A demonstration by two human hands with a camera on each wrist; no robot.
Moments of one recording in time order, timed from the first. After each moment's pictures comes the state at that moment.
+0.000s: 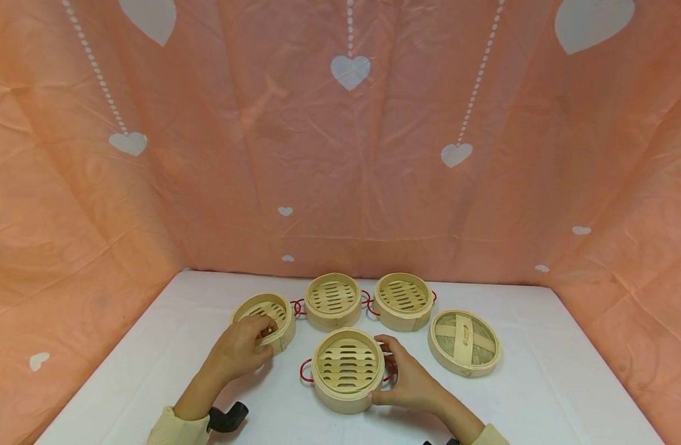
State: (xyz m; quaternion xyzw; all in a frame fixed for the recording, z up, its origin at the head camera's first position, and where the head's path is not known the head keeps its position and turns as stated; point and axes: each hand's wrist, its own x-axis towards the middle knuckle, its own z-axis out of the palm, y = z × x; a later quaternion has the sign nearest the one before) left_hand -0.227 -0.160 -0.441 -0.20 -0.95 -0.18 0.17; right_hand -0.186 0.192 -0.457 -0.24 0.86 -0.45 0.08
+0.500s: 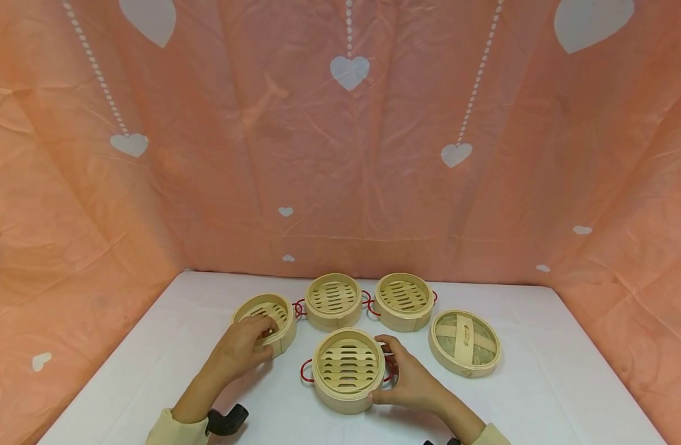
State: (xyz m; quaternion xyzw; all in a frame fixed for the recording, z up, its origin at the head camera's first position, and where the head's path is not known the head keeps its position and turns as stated) left_hand -0.225 -0.159 -0.436 -0.22 -0.94 -0.17 0.18; right_hand -0.186 0.193 -0.454 -0.24 0.86 -0.44 0.08
